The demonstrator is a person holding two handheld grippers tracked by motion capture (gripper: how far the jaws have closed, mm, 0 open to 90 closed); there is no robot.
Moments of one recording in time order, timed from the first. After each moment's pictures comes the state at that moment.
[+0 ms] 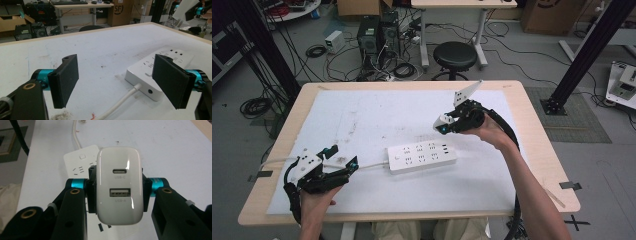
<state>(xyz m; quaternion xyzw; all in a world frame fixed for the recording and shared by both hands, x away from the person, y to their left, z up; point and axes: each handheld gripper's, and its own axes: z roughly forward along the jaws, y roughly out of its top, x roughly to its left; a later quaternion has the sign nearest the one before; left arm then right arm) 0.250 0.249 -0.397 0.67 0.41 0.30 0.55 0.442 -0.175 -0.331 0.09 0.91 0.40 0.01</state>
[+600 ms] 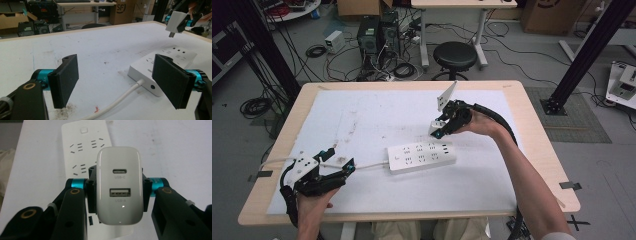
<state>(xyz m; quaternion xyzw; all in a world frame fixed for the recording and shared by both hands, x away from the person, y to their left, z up) 0.245 0.256 -0.402 0.66 0.42 0.30 0.54 0.468 -0.139 -0.348 0.00 0.95 0.30 -0.03</state>
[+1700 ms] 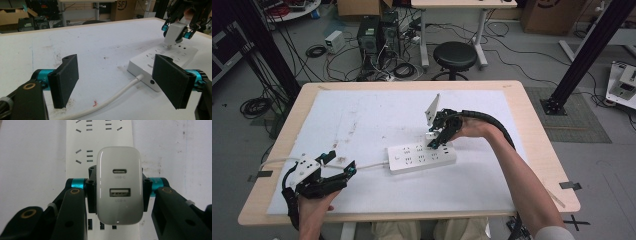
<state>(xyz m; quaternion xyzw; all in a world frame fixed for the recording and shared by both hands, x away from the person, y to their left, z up) 0.242 0.255 -0.406 0.67 0.43 0.29 0.53 0.460 -0.110 -0.371 -0.08 0.97 0.22 -0.03</state>
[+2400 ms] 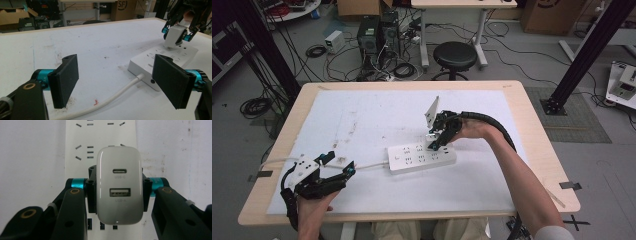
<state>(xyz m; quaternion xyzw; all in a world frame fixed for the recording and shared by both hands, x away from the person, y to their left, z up) 0.241 0.257 -0.407 0.67 0.43 0.29 0.53 0.459 -0.109 -0.376 -0.09 0.97 0.22 -0.02</state>
